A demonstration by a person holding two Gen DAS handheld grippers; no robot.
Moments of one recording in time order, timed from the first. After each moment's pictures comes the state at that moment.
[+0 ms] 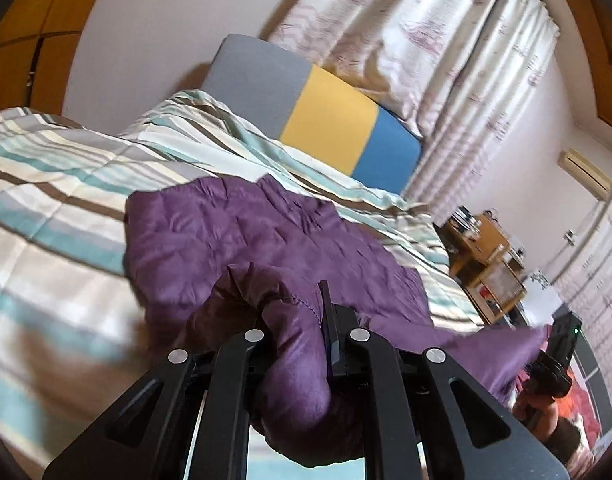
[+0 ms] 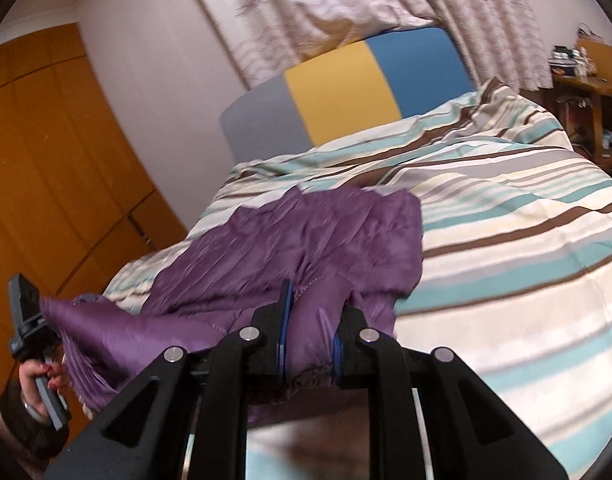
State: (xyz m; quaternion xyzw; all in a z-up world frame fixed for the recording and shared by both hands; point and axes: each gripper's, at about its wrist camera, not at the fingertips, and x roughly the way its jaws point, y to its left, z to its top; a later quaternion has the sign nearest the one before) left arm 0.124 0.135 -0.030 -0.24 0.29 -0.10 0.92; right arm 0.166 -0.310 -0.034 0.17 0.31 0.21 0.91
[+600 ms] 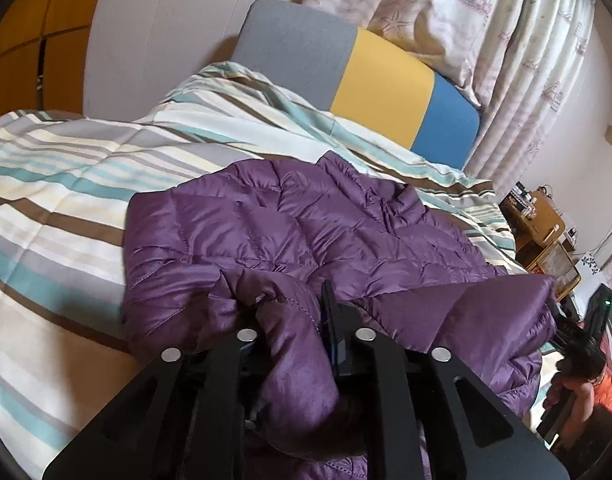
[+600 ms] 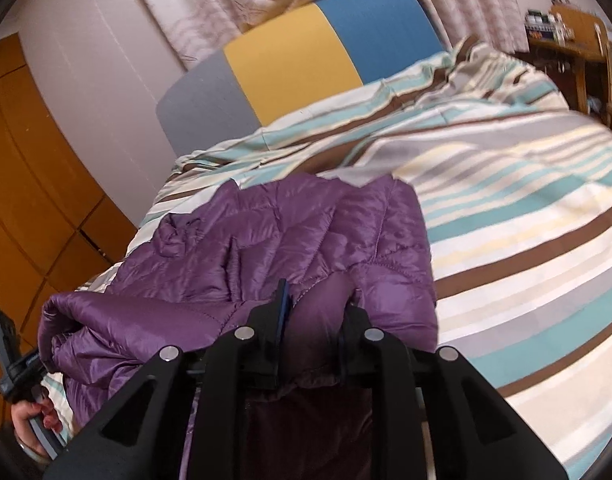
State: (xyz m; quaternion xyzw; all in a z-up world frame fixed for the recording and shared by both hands) left arm 0.220 0.149 -0.088 -0.19 0.35 -0.05 0.92; right arm 0.294 -0.282 -0.102 0.19 0.37 0.14 0.90
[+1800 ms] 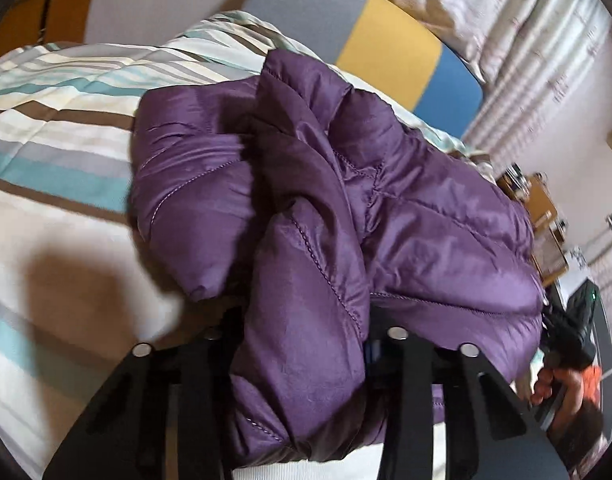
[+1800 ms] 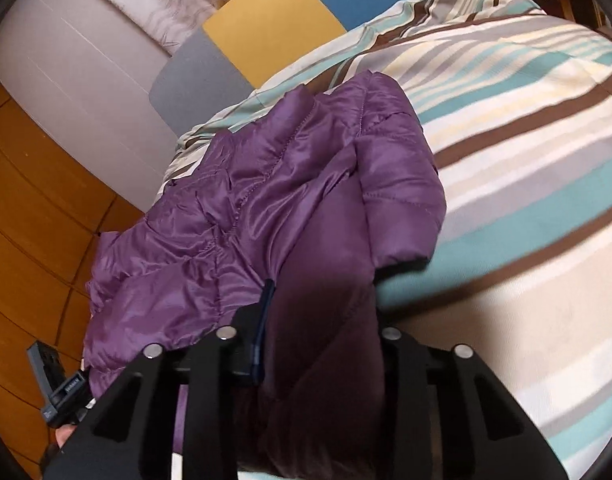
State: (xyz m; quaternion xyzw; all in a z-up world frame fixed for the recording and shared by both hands) left arm 0.179 0.142 -0.130 -0.22 0.41 -0.07 0.88; right arm 0.239 -0.287 -0.149 0.27 0.42 0.17 0.85
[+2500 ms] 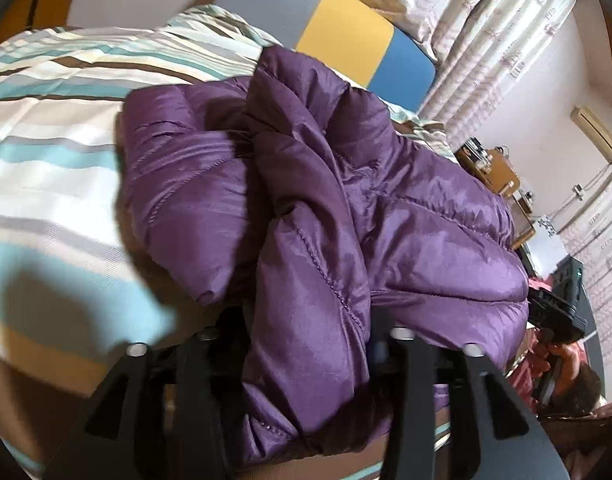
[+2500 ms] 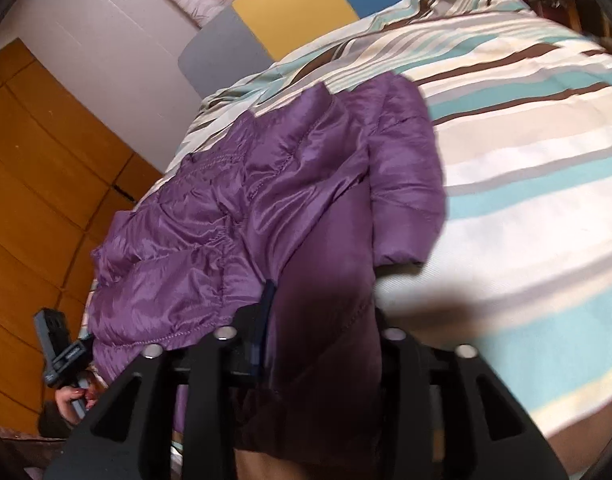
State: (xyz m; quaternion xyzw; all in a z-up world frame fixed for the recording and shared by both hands) left arm 0.051 0.128 -0.138 -0.22 0.40 -0.12 0.88; right arm 0.118 -0.324 -0.127 0.22 0.44 0.19 0.85
